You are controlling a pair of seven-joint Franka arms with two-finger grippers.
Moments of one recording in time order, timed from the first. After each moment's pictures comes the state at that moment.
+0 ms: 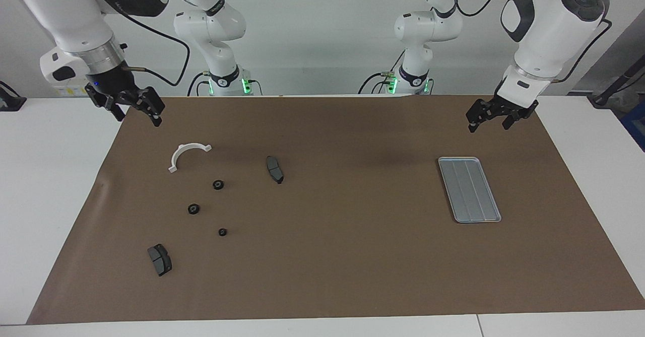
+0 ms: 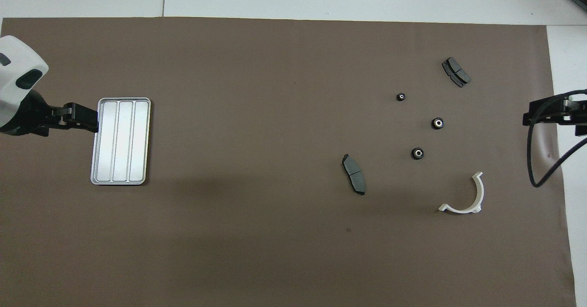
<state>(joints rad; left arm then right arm) -0.02 0.00 -0.05 -1.71 0.00 1.68 -0.08 0.05 -0.03 -0.13 -1.62 0.00 1.61 0.14</state>
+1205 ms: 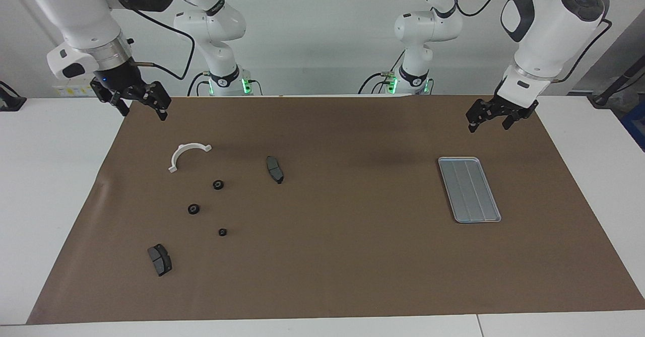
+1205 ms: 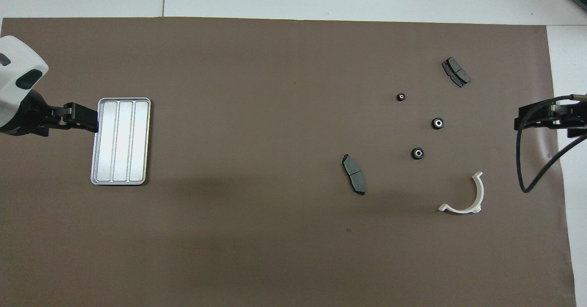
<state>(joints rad) -0.02 0.00 -0.05 -1.71 0.00 1.68 -0.08 0.06 -0.03 -0.11 -1.62 -0.02 1.60 0.12</state>
